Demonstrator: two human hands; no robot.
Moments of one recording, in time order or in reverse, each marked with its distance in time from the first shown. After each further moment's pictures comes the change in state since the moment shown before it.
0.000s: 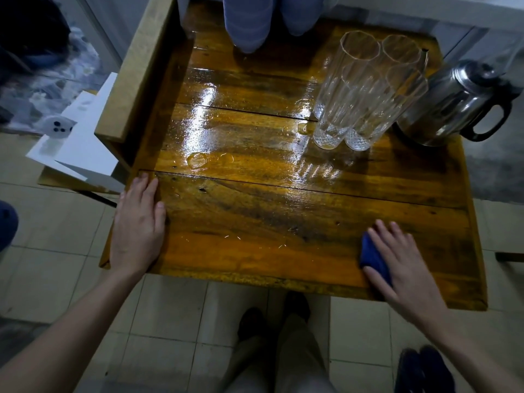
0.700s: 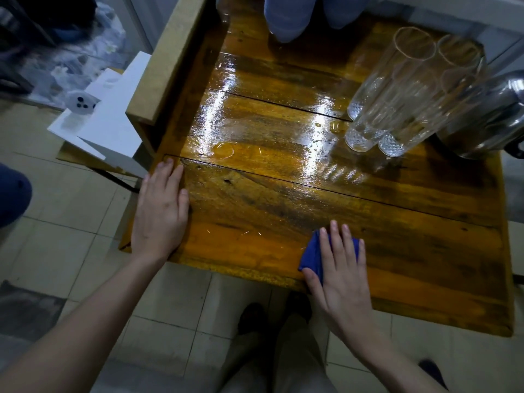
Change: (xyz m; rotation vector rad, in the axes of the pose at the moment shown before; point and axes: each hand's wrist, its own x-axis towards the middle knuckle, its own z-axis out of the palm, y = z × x) left_hand 0.001 0.001 0.000 -0.007 0.037 0.005; right_hand 0.035 -0.139 0.029 -0.007 0.067 0.001
